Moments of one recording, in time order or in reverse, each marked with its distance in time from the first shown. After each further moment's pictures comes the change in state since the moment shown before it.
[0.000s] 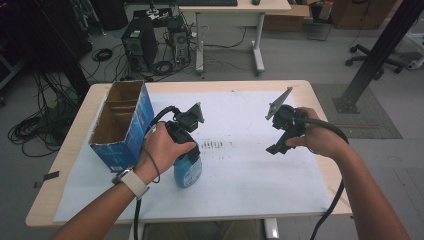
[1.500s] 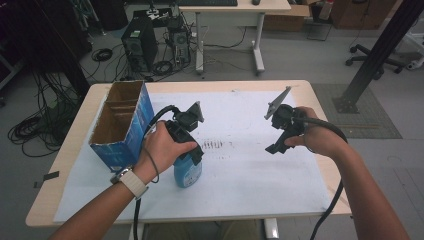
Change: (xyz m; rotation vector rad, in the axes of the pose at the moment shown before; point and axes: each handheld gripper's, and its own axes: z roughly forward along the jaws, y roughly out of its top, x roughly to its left) left arm 0.002 0.000 0.001 0.007 -0.016 -0.002; right arm -0.001 0.003 0.001 0.008 0.003 -0.002
